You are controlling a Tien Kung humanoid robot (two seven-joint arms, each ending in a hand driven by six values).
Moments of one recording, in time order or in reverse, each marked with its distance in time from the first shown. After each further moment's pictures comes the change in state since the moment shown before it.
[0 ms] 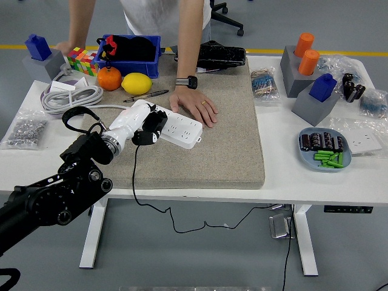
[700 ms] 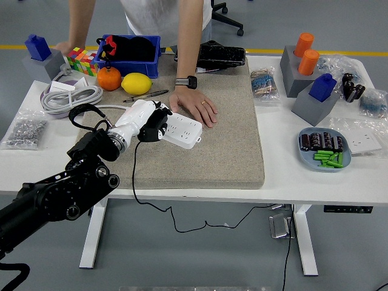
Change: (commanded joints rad) left arm -0.023 -0.041 0.001 0.053 -0.013 0.005 -0.011; right arm 0.001 0.002 -0.001 0.000 0.001 0.000 0.000
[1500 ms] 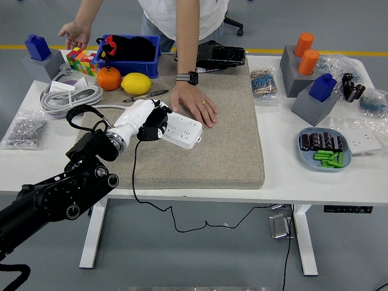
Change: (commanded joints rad) left arm 0.013 0.004 -0.042 -0.016 -0.001 0.046 -0.052; right arm -0.002 0.000 -0.001 0.002 0.002 -0.001 0.002
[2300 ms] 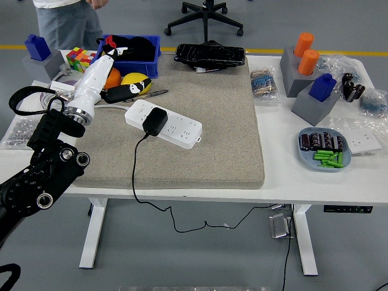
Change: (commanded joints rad) left arm 0.104 0.065 -0.351 -0.145 0.061 0.066 -0.073; right arm -0.004 -0.002 0.006 -0.003 -0.005 -0.001 0.001
